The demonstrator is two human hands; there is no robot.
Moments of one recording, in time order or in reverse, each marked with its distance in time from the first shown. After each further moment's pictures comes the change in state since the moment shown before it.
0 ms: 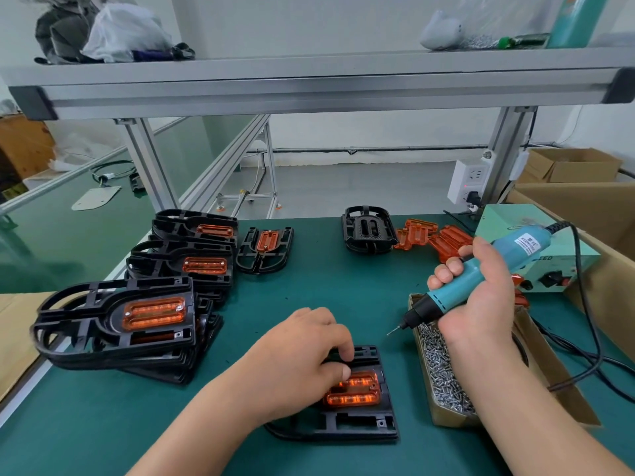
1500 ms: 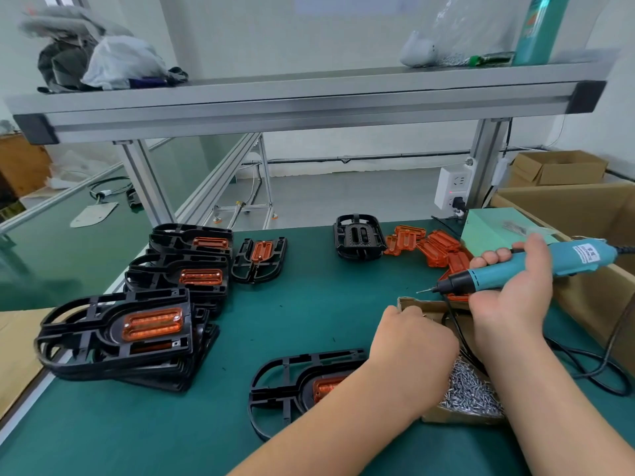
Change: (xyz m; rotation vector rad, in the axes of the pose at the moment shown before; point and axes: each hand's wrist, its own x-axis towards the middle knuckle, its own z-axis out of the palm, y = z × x) left_hand 0.080 0.120 0.044 0.427 -0.018 0.207; right_hand 0.026 -0.048 -0.016 0.169 0.217 -0.216
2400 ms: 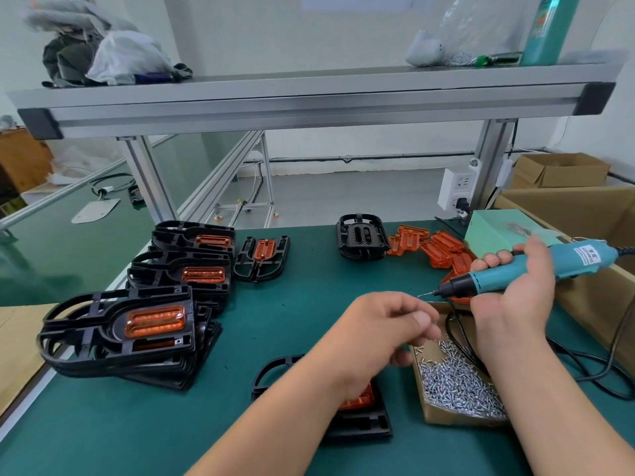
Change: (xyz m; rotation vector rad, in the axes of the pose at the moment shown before) left_hand -0.035 -0.047 -0.004 -1.602 0.076 -0.315; right_hand -0.001 0.003 0.001 -0.005 0.005 0.027
